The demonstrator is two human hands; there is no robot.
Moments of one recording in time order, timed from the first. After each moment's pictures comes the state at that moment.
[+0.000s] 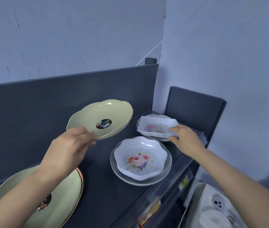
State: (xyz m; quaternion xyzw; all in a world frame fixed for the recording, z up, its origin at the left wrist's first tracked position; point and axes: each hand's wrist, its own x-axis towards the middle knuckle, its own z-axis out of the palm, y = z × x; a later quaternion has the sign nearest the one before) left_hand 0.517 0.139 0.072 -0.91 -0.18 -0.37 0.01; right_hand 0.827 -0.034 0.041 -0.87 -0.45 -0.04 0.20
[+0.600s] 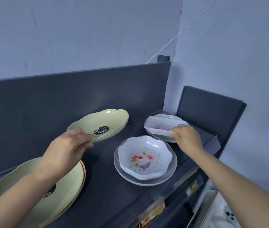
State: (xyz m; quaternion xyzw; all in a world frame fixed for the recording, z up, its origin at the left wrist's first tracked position) left_hand 0.505 0.132 0.060 -0.91 -0.24 -0.33 -0.01; right_hand 0.845 -0.004 0.023 -0.84 -0.48 -0.06 0.24
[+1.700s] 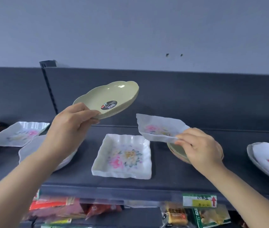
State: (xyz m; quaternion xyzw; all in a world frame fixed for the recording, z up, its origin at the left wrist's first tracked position) left_hand 0.106 -0.003 0.113 -0.75 -0.45 -0.46 0.14; right_hand 0.436 0.006 0.057 -0.45 -0.76 -0.10 0.46
